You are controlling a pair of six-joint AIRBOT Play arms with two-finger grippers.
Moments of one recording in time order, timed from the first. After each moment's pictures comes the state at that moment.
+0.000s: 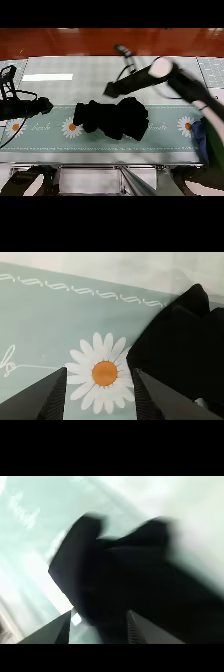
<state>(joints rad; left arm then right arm) -0.06 -0.72 0.80 1.46 -1.15 -1.82 0.46 -1.39 1.36 -0.91 1.05 1.38</state>
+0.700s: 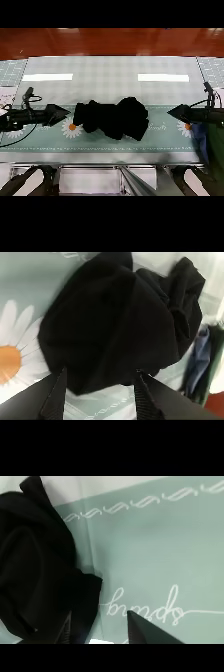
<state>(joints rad) 0.31 -1.04 0.52 0.54 -1.21 -1.08 -0.40 -0.90 0.59 -0.83 1.18 1.20</state>
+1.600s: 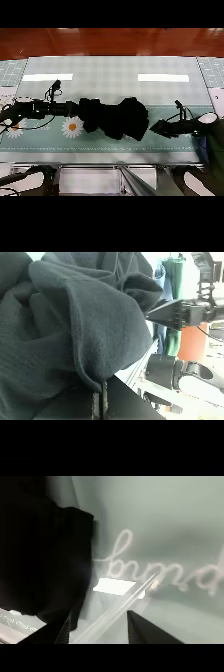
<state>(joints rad) 0.10 -1.36 0.66 0.29 -1.28 -0.74 -0.12 -1.07 0.42 -0.76 1.04 1.24</state>
